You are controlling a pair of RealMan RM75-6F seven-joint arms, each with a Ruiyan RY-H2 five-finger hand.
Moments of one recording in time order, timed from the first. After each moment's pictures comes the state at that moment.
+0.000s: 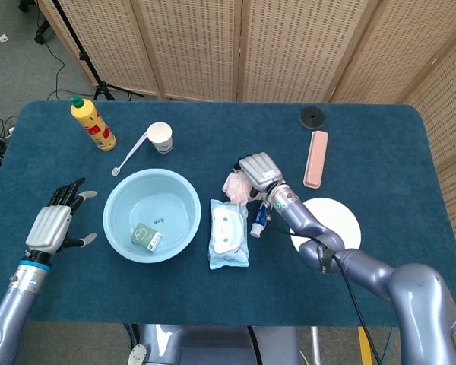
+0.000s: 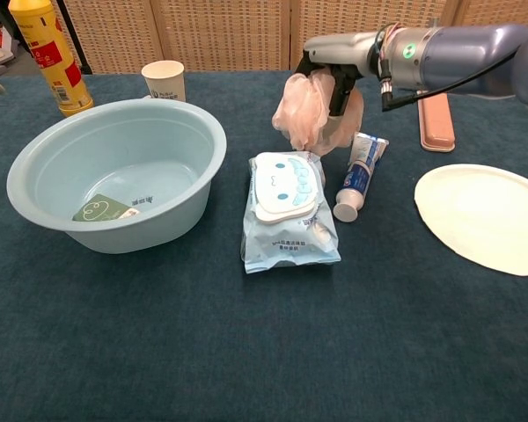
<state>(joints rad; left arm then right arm) -0.37 -1.22 -0.11 -1.65 1.29 1.18 -0.02 1.10 -1.65 0.30 -1.00 -1.09 0.58 -0.09</state>
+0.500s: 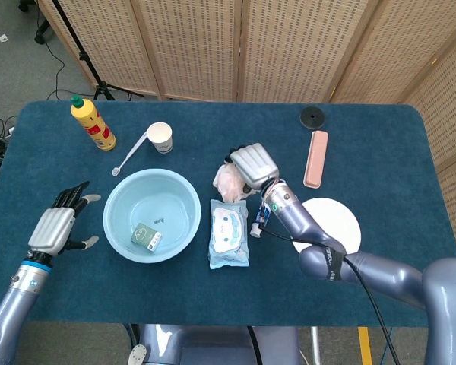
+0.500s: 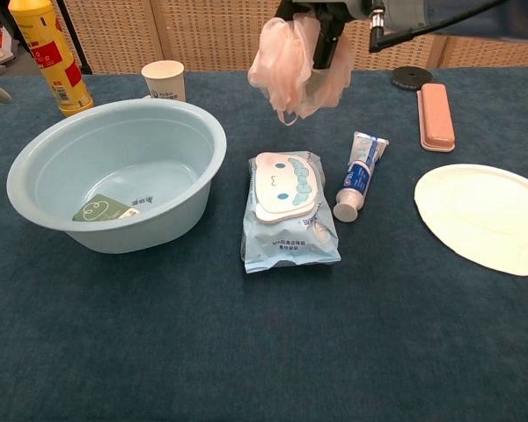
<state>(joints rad) -0.38 -1.20 -0.10 -1.67 1.30 1.15 -0.03 1.13 -1.47 0.33 -1.40 -0.80 0.75 -0.43</state>
